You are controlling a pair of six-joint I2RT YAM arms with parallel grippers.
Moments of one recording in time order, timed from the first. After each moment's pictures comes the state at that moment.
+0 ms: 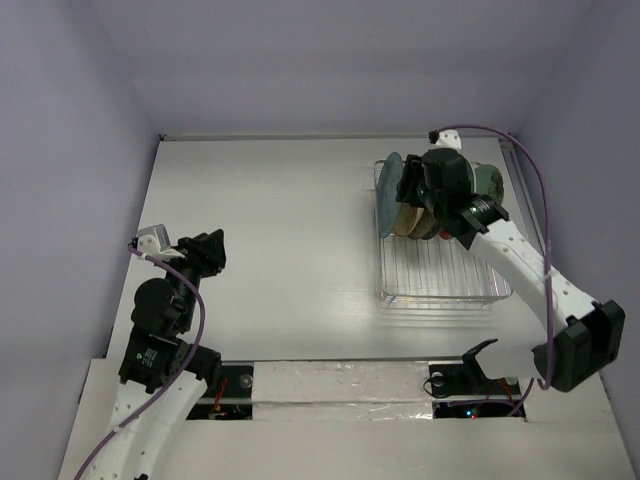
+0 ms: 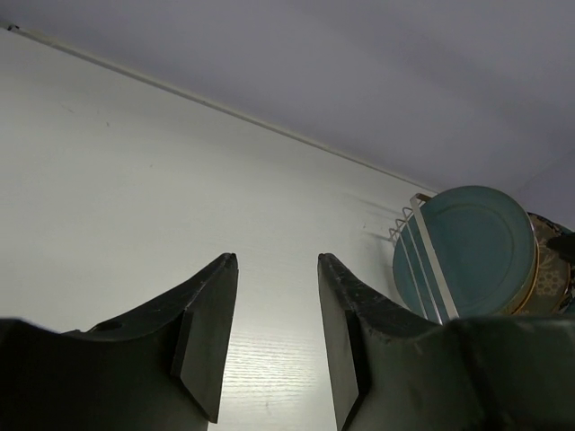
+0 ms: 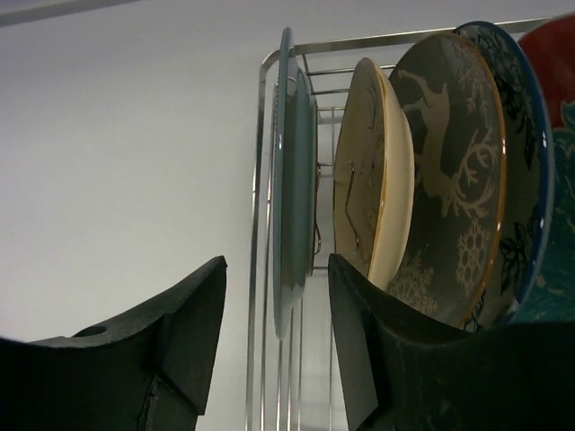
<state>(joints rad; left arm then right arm) -0.32 0.28 0.57 -0.26 -0.25 -0.48 0.48 1.29 1.24 -0.43 0.33 0.42</state>
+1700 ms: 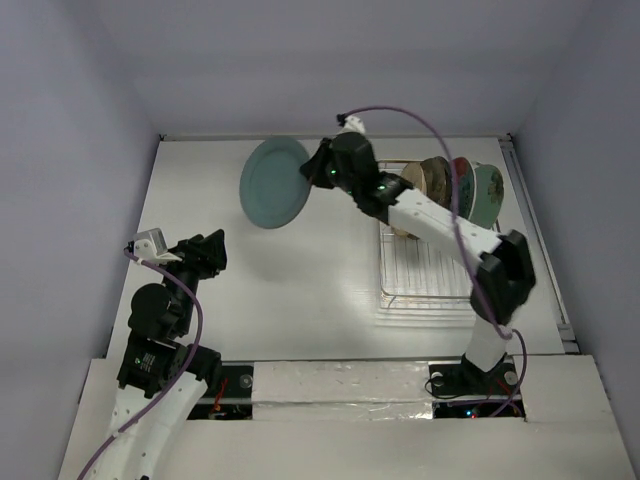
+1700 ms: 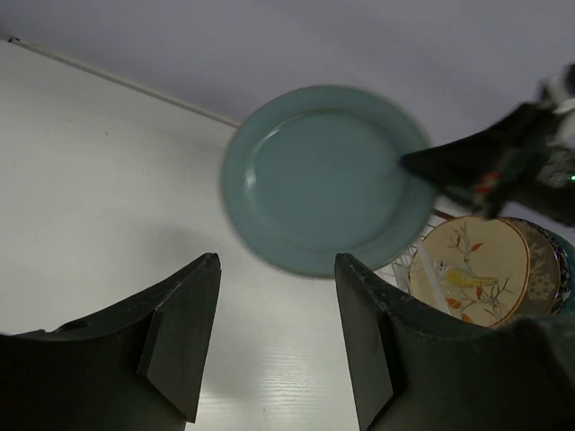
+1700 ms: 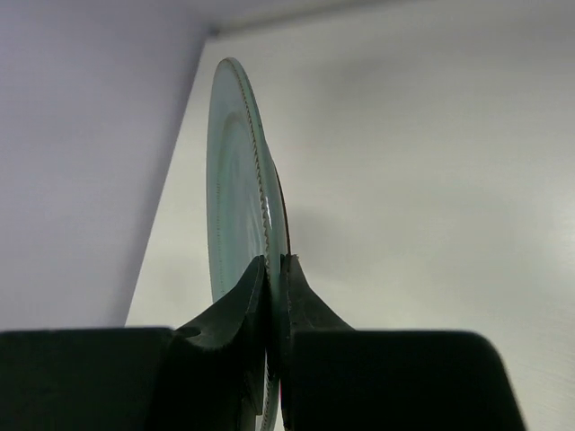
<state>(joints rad) -0.33 0.25 0.57 -0.26 -0.25 -0.48 0.73 1.75 1.62 -0.13 0.18 0.68</state>
